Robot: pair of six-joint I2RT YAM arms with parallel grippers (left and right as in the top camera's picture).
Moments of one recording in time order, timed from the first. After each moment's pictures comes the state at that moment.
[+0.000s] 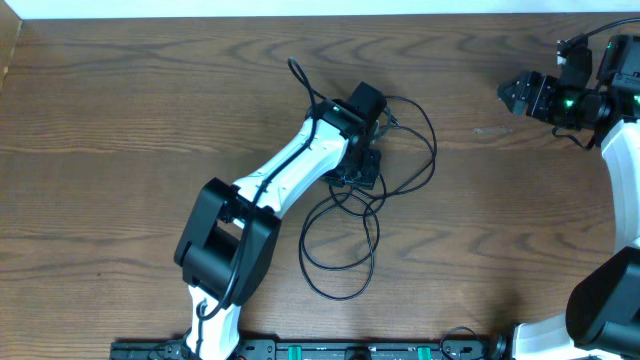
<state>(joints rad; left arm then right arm) -0.61 2.04 1.56 -0.95 0.18 -0.34 -0.25 1.68 1.42 -0.71 -0.51 0.10</state>
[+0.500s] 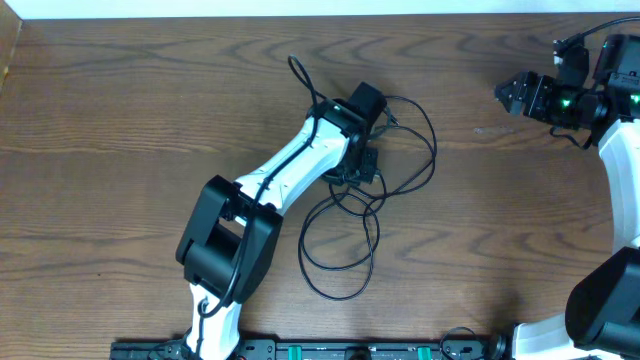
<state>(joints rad) -0.60 2.04 1.58 -0.96 0.13 -0.36 -0.24 1.68 1.42 -0.71 -0.50 0.10</state>
